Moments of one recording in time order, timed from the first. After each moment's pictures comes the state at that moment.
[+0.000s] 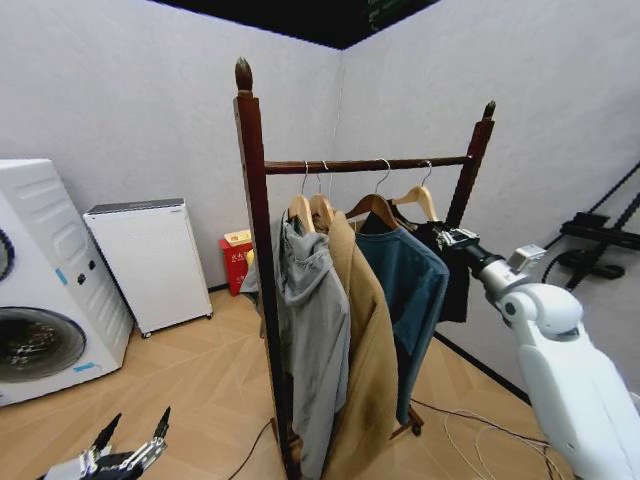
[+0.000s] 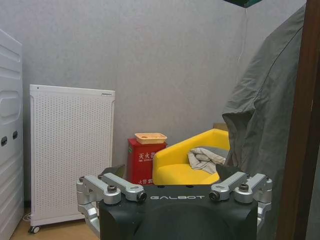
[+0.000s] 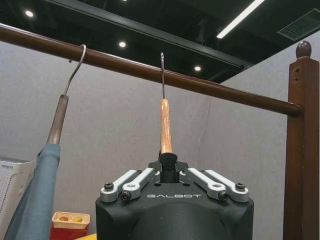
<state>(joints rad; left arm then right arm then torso) 1.94 -1.35 -0.90 -2.27 -0.51 -0.14 0.13 -0.69 0.89 0.80 1.81 0.56 -0.33 -0.31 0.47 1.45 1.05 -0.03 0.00</state>
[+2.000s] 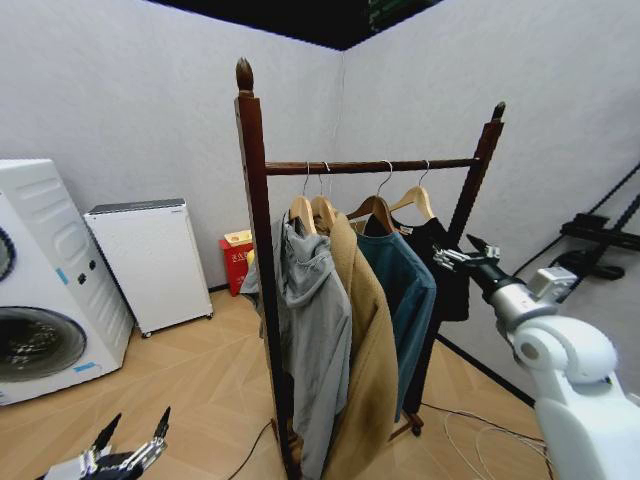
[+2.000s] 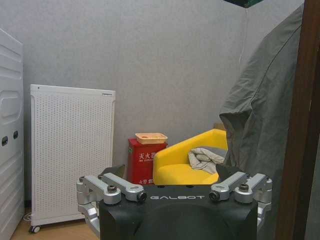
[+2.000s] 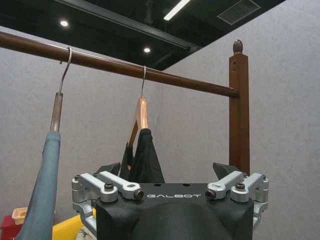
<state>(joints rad) 1.94 -1.35 -0.90 -2.27 -0.51 -0.14 0.13 -1.03 1.02 0.96 2.23 0.61 -0.54 0.06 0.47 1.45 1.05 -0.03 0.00</state>
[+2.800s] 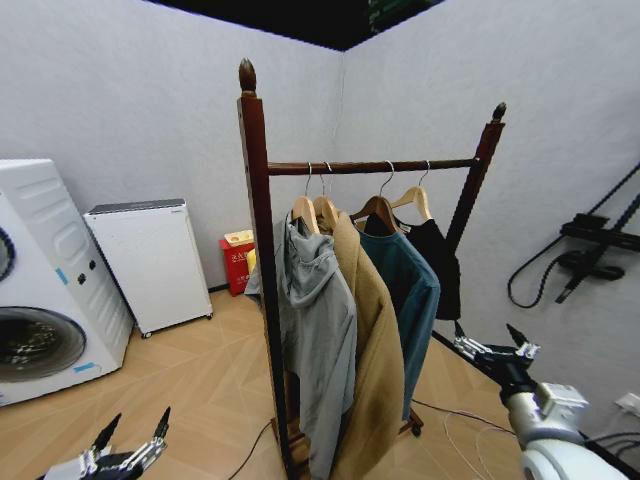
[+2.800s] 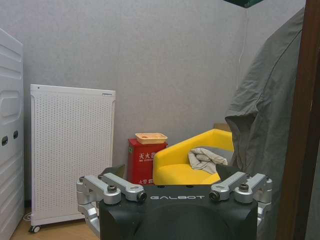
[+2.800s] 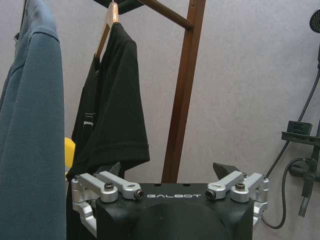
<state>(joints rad) 1.94 -1.35 -0.90 -2.27 -0.51 -0.14 0.13 -1.47 1.35 0.97 2.35 0.22 -0.37 0.10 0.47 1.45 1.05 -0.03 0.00</state>
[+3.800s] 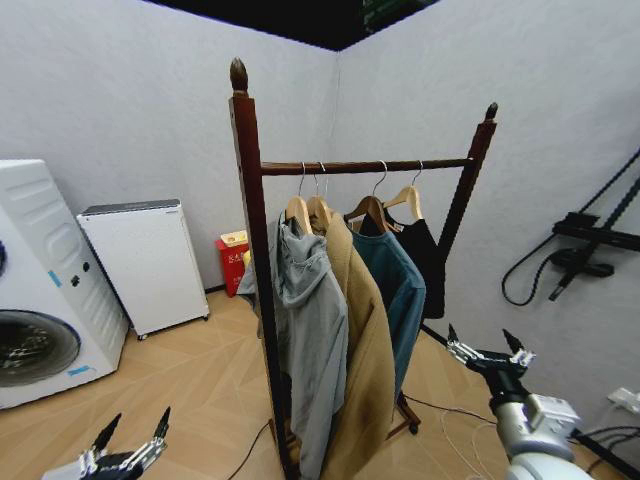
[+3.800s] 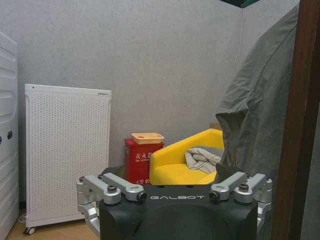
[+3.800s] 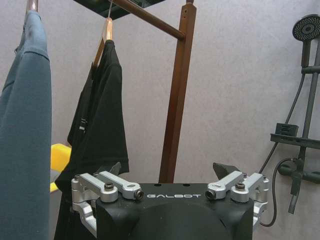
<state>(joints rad) 1.94 -1.35 -0.90 -2.27 -0.51 -0.14 0.13 -1.51 1.41 0.92 2.44 0.17 -0.37 0.16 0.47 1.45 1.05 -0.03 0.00</state>
